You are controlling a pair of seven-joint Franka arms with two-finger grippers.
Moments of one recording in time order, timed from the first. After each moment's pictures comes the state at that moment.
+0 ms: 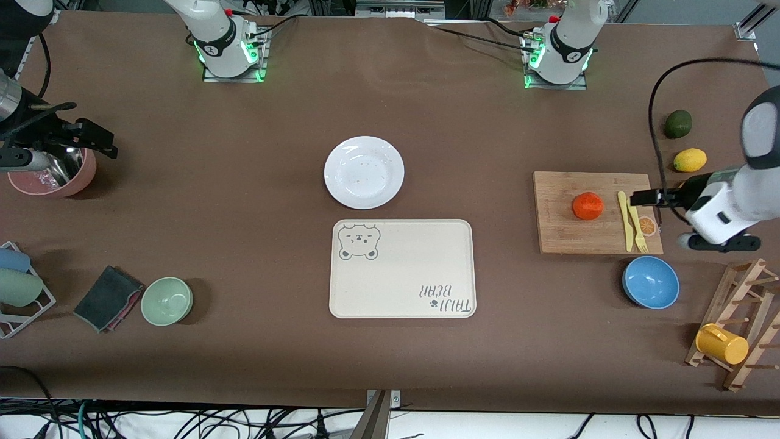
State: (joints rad) left arm 0.15 0.35 -0.10 -1.59 -0.02 1.64 0.03; right arm -0.05 -0.01 0.03 -1.71 0.00 1.66 -0.04
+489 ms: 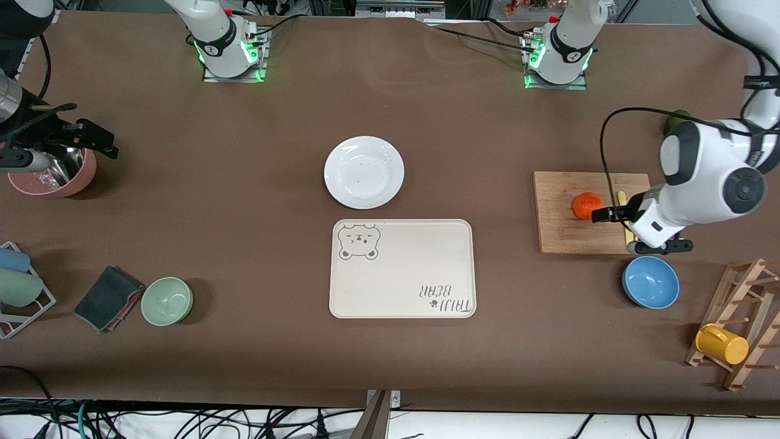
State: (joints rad) left arm 0.14 0.33 -0.11 -1.99 -0.01 2.13 -0.05; right arm -0.05 -0.01 0.03 -1.71 0.00 1.66 -0.04
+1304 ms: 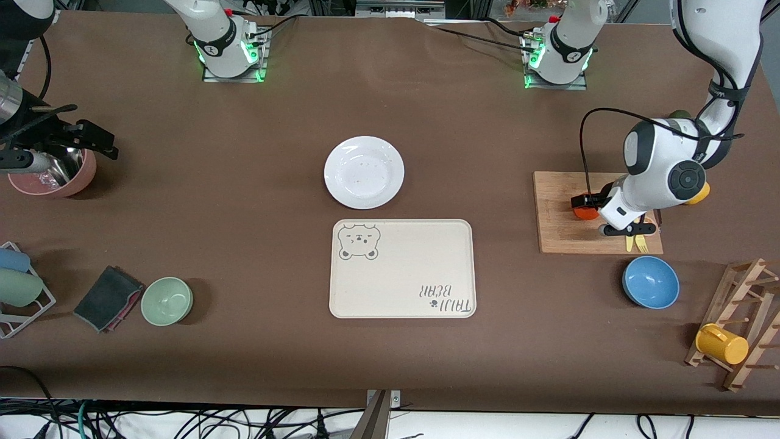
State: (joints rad) left arm 0.15 0.34 -0.11 -2.19 0.03 2.29 -0.06; right arm -0.05 -0.01 0.02 -1.71 0.00 1.66 -0.04
